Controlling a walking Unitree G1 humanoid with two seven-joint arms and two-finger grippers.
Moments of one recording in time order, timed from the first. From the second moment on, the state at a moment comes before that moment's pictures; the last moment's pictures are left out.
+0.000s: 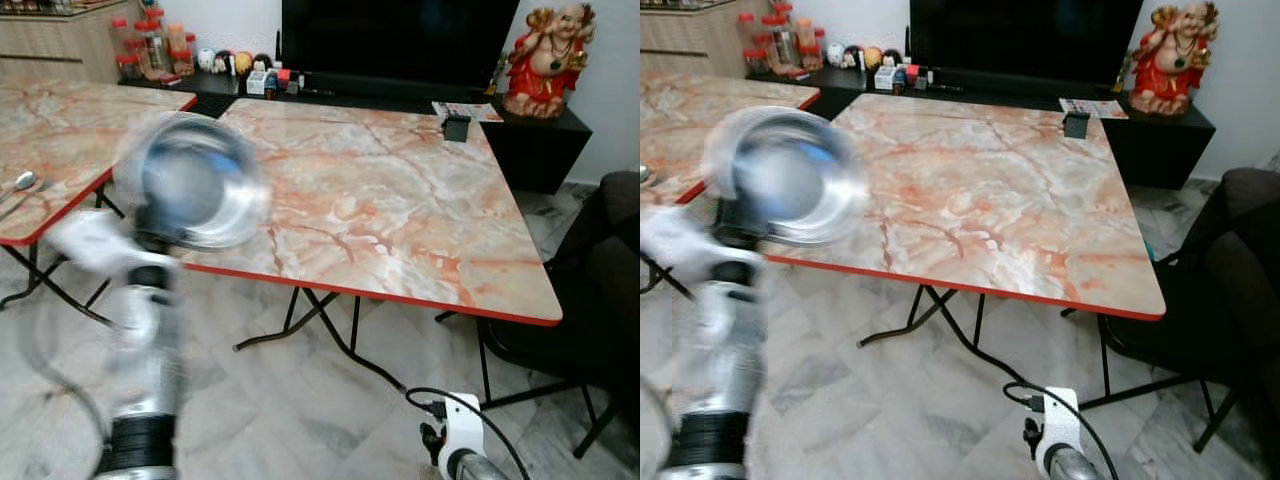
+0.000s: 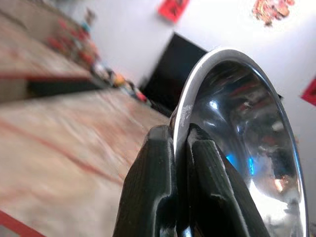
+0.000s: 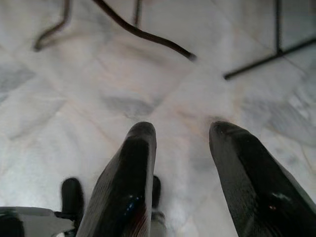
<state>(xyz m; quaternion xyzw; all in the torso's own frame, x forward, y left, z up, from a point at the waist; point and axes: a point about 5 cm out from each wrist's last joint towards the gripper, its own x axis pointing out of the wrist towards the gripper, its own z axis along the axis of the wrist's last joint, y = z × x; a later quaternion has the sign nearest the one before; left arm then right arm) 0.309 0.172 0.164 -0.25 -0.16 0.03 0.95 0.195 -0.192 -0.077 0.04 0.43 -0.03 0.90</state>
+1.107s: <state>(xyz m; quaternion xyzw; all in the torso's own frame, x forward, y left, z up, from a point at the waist) 0.320 0.102 0.134 -0.29 -0.03 -0.05 0.96 0.191 -0.200 -0.078 0.04 0.43 -0.05 0.90</state>
